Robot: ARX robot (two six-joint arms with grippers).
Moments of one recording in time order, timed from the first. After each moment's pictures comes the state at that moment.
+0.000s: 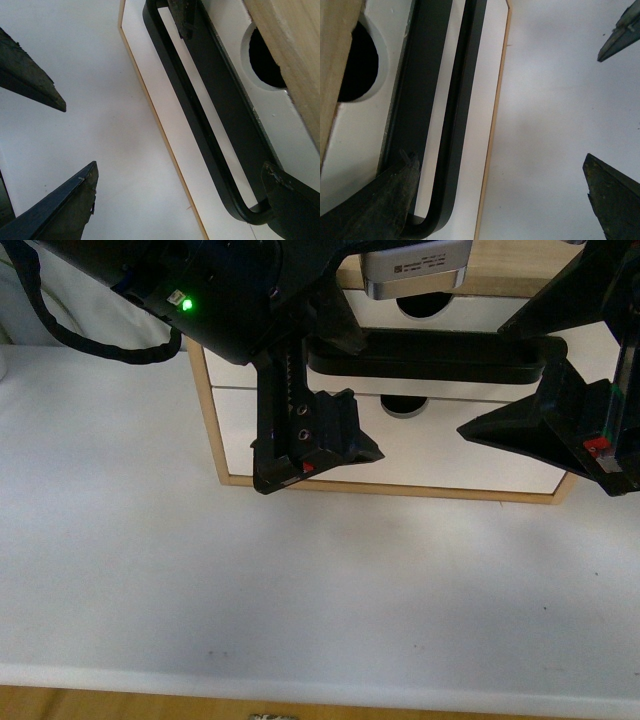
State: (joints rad) left arm -0.43 1.81 1.18 -0.17 0.42 1.05; right arm 0.24 1.56 0.96 -0.18 -0.44 -0.86
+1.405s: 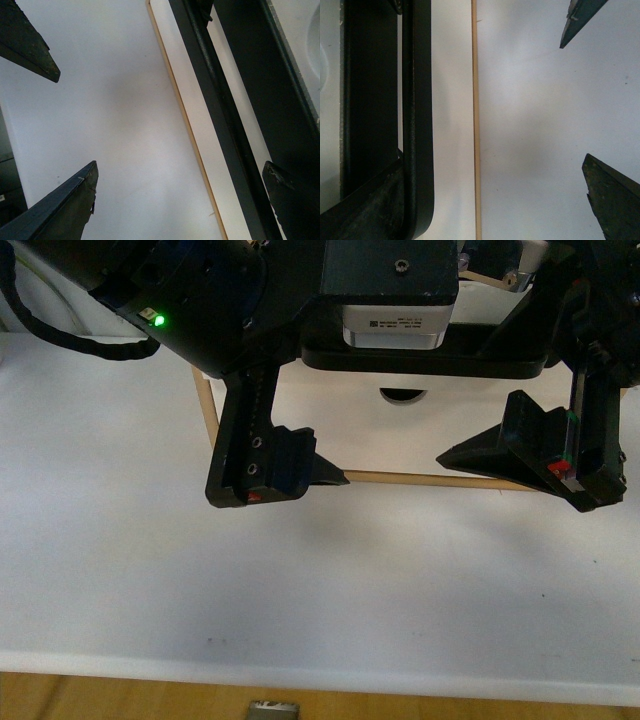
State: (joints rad) left arm -0.44 1.80 1.17 -0.30 0.40 1.26; right arm 0.28 1.68 1.04 -0.30 -0.44 -0.92
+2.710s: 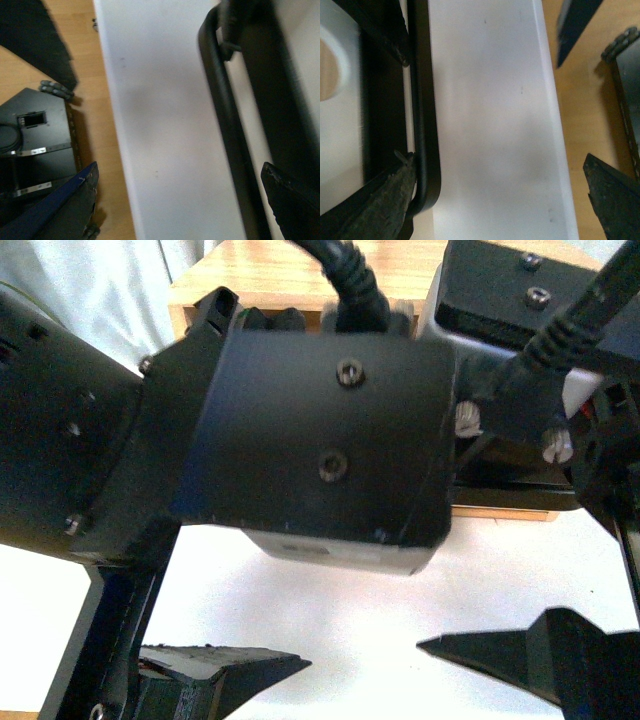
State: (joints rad) left arm -0.50 1.46 0.82 -0.25 0.45 1.26; right arm 0.40 1.42 0.81 -0.32 -0.46 -0.87
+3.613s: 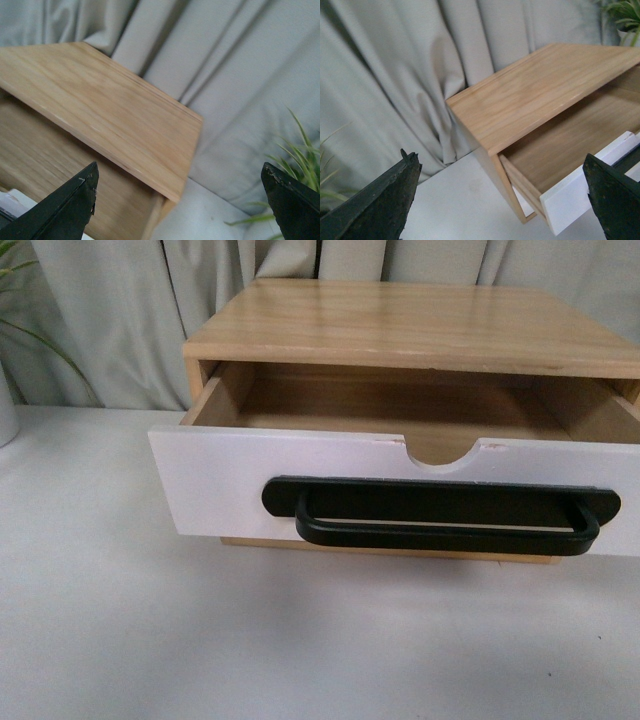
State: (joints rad) left arm -0.14 0.78 0.39 0.41 0.33 0.42; right arm 0.21 0.83 0.45 0.38 -0.05 -0.48
